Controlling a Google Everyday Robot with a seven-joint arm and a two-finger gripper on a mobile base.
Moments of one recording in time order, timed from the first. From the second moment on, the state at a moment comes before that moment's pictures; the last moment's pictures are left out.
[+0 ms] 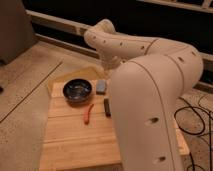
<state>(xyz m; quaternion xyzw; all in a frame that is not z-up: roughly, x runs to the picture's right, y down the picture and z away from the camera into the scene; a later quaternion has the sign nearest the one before) 0.036 -0.076 0.778 -0.11 0.32 0.64 0.69</state>
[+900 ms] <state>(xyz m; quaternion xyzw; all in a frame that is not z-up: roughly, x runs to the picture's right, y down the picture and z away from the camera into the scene) -0.177 -0.031 0.759 -0.24 0.15 0.53 0.80</state>
